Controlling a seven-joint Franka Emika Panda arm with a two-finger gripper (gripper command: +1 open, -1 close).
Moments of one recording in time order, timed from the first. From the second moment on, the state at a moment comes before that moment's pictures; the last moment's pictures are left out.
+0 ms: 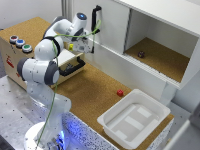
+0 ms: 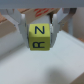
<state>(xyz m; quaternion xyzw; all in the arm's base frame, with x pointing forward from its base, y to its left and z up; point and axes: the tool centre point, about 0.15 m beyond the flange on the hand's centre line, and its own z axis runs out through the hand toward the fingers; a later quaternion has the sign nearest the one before) 0.339 0.285 0.399 -0.87 -0.48 -0.06 0.12</state>
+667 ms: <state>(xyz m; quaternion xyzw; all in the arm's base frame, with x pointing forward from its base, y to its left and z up) 0.286 0.314 0.327 -0.80 -0.59 0.00 0.03</state>
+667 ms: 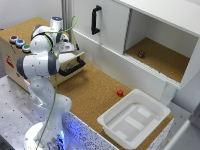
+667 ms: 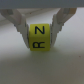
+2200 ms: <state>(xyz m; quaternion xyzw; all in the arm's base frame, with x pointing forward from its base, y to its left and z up) 0.301 0.268 0.414 -0.82 -0.56 -0.09 0.03</state>
